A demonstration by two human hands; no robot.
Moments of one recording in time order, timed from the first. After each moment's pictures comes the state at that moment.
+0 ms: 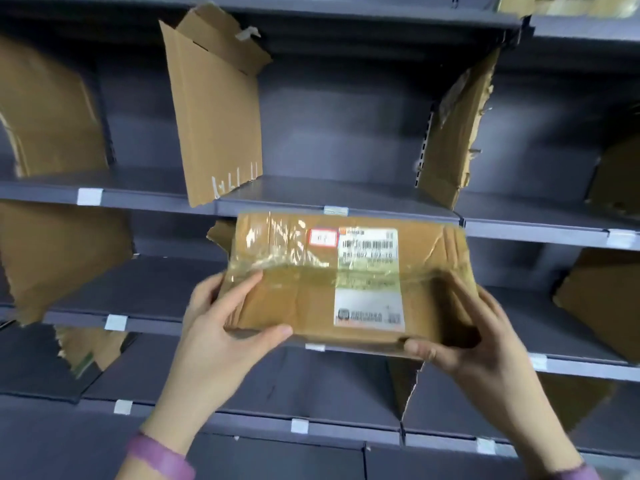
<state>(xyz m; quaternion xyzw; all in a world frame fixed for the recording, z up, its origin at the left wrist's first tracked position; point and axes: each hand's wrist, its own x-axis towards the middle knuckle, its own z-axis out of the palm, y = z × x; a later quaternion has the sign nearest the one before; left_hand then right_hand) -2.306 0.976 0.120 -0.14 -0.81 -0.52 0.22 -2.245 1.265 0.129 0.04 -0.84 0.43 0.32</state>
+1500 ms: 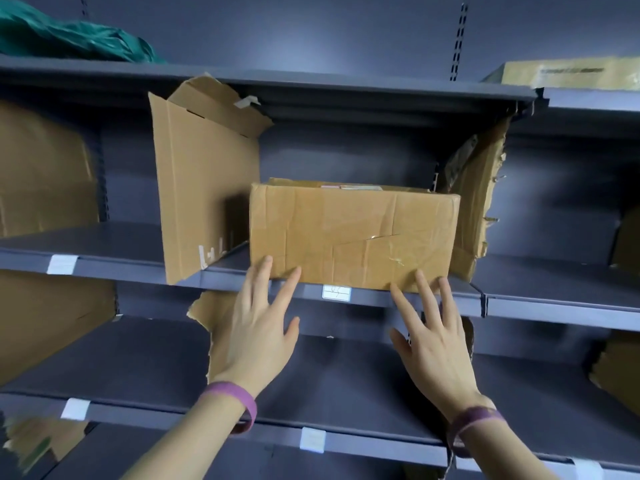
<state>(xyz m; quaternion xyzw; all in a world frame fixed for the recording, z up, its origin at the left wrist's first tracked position) -2.504 1.032 0.133 -0.19 -0.88 -0.16 0.41 -2.440 1.299 0.133 0.03 -0.90 -0.01 0.43</state>
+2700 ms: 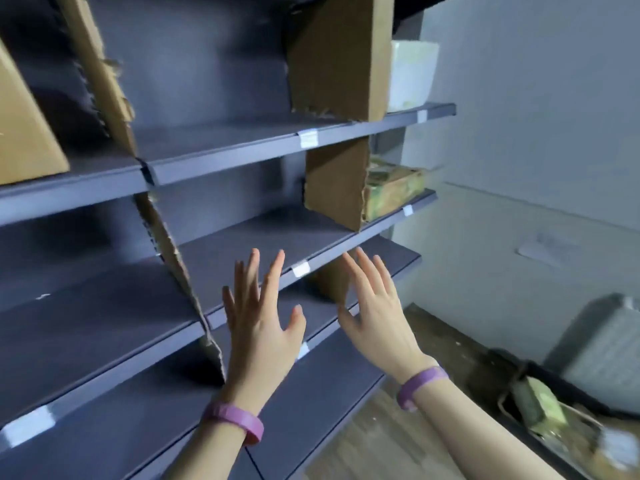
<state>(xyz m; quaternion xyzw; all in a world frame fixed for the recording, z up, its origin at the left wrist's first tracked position) -2.298 1.323 0.036 -0.47 -0.78 -0.40 0.14 -2.172 1.449 0.016 -0.28 -0.89 0.14 0.33</state>
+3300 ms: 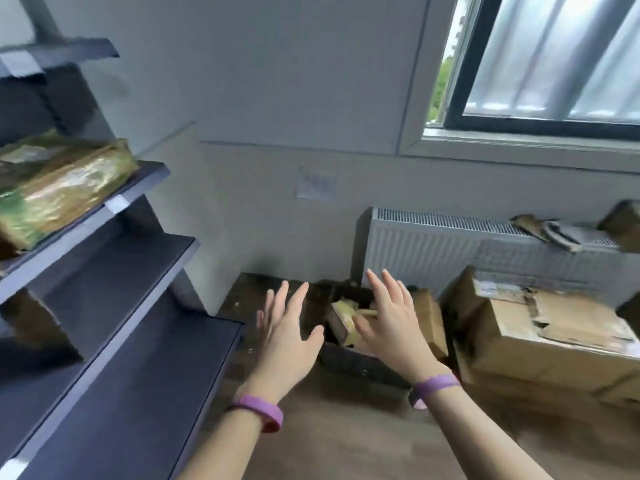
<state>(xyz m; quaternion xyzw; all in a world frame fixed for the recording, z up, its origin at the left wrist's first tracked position) -1.933 1.634 -0.072 -0.68 -0.64 -0.28 -0.22 -1.748 1.647 -0.078 -0.64 -0.72 0.10 0.25</state>
